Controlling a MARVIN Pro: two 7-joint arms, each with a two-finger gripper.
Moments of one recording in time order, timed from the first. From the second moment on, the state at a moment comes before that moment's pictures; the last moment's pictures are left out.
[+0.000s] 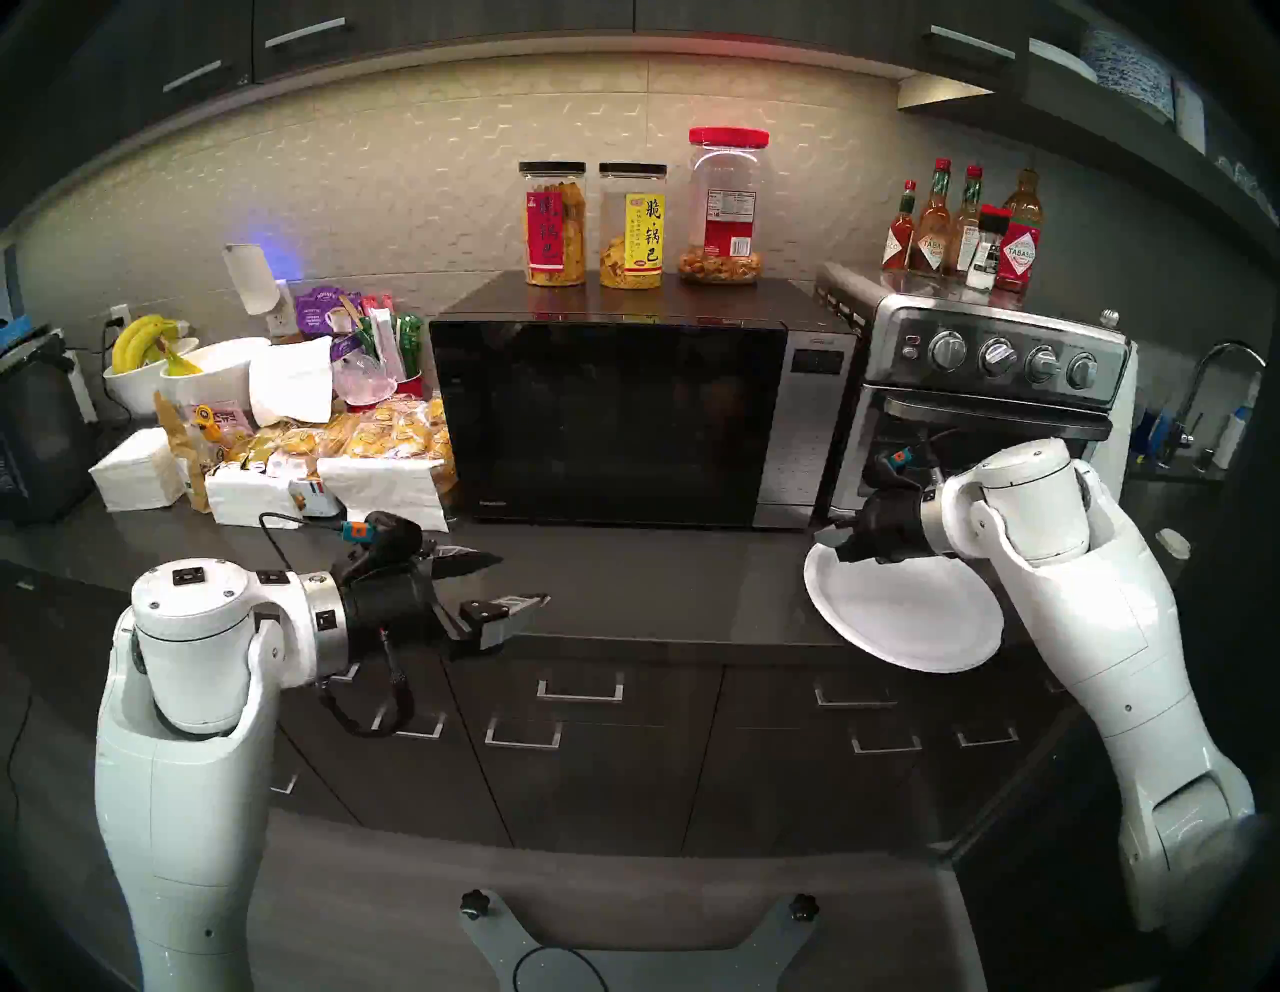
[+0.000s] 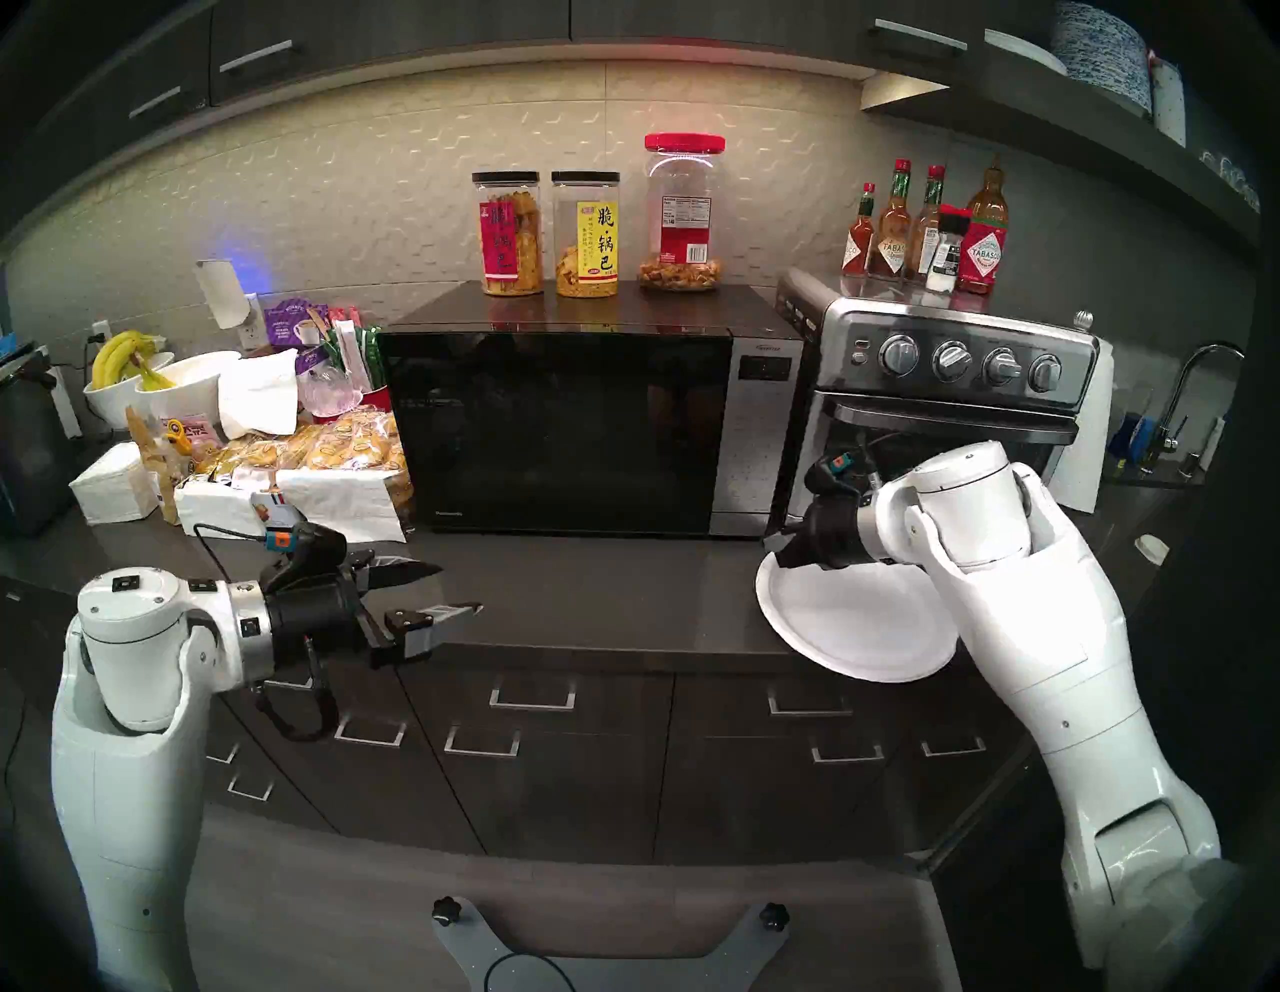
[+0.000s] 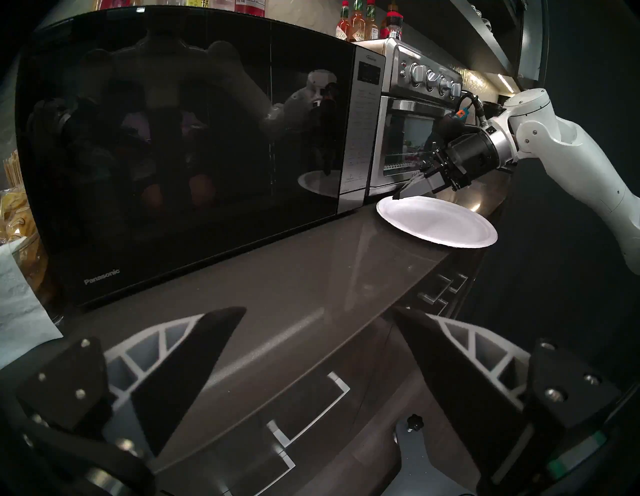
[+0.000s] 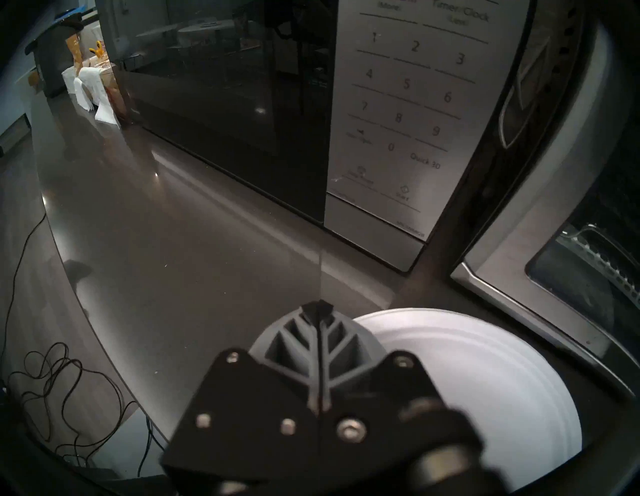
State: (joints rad) left arm 1.71 -1.27 -1.87 -2.18 -0.08 0.78 -1.04; right arm -1.13 -0.89 1.37 -1.66 0.28 0.96 0.69
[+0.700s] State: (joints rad) left arm 1.71 -1.27 -1.87 -2.18 -0.08 0.78 -1.04; right arm -1.08 -0.93 1.32 -1.62 0.27 0.96 0.62
